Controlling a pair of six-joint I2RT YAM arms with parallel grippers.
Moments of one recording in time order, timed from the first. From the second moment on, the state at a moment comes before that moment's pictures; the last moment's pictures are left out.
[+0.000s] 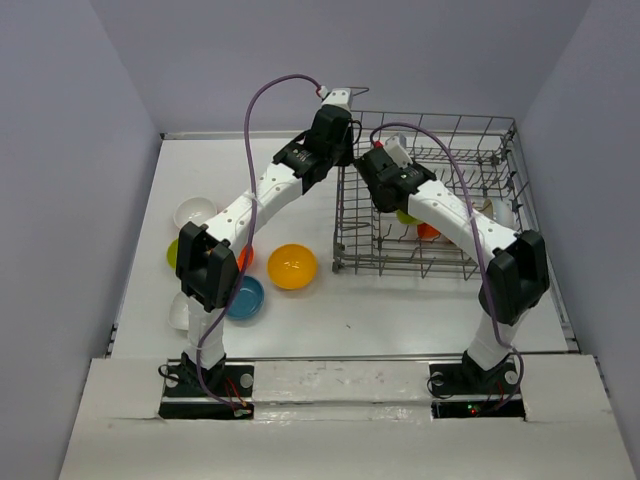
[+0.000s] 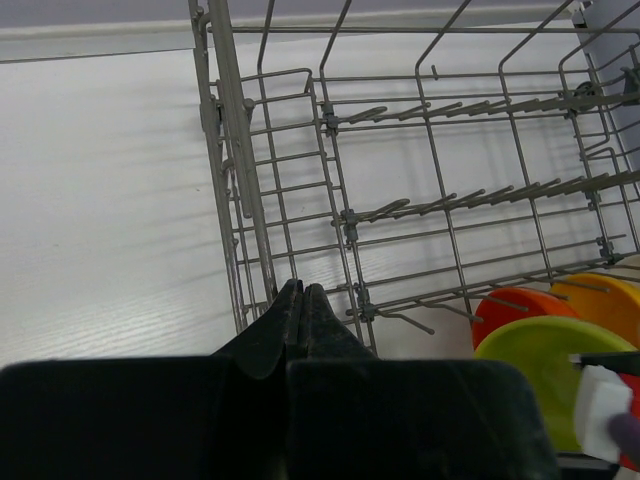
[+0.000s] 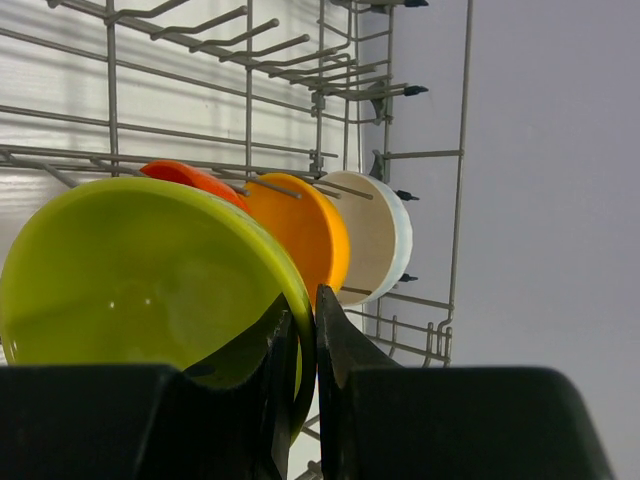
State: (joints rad) left arm -0.66 1.95 1.93 -0.44 -0.23 -0.41; right arm 0.61 1.76 1.61 -0.93 1.08 0.05
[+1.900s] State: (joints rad) left arm -0.63 1.96 1.95 -0.49 -0.24 -0.40; right arm 0.70 2.01 1.72 -0.94 1.26 -0.01
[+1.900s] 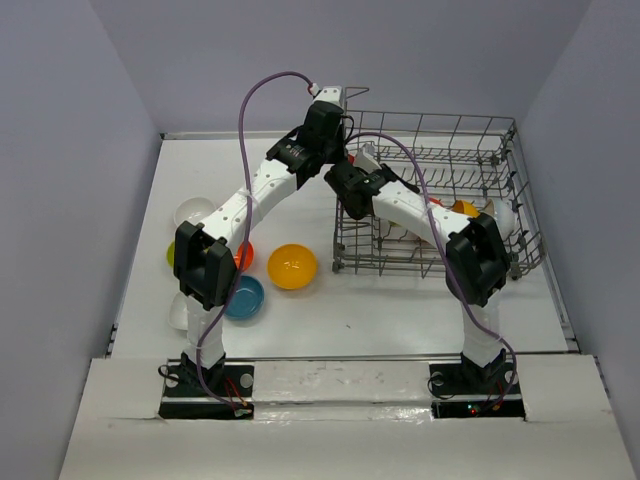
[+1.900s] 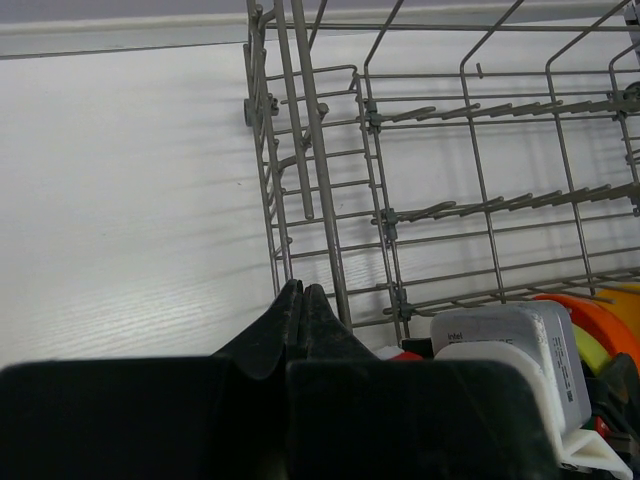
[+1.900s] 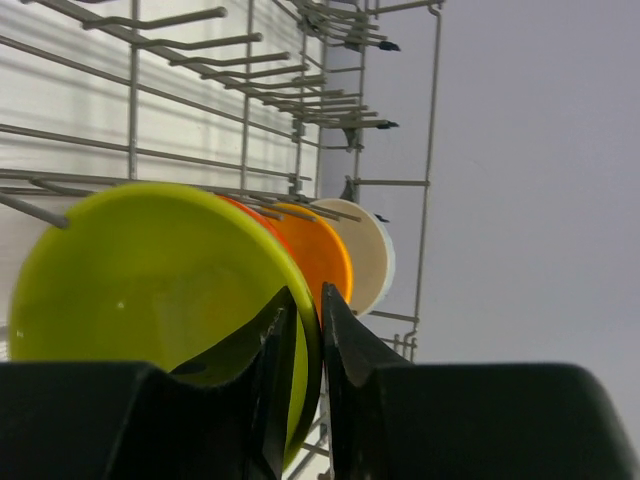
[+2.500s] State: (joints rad) left arm -0.63 1.96 1.95 -0.49 -0.24 -0.40; right arm 0.70 2.01 1.73 -0.90 1.15 0.03
